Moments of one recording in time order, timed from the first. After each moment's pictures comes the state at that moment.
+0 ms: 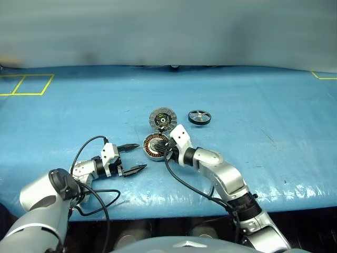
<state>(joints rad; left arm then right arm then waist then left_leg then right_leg) -0.76 0.51 0.76 2.08 0.61 -1.23 -1.27 -0.28 -0.20 0.35 -0.09 0.21 0.57 0.54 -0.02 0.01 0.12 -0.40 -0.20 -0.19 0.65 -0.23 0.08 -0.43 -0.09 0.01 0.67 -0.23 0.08</state>
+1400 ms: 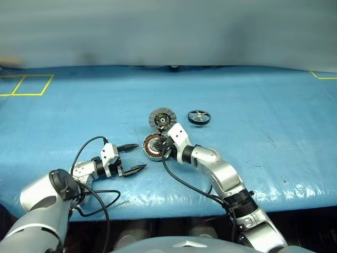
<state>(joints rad) -0.76 0.51 0.75 2.08 0.61 -1.23 -1.26 -0.30 -0.17 0.35 -0.05 0.13 0.54 0.55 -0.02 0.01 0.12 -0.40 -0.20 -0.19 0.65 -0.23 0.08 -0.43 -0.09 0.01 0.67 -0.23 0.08</state>
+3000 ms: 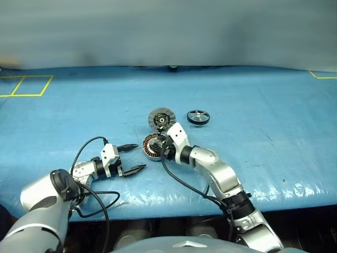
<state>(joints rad) -0.76 0.51 0.72 2.08 0.61 -1.25 -1.22 -0.29 -0.13 0.32 -0.06 0.15 0.53 0.54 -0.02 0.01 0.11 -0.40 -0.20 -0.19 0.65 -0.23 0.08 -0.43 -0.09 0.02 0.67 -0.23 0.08</state>
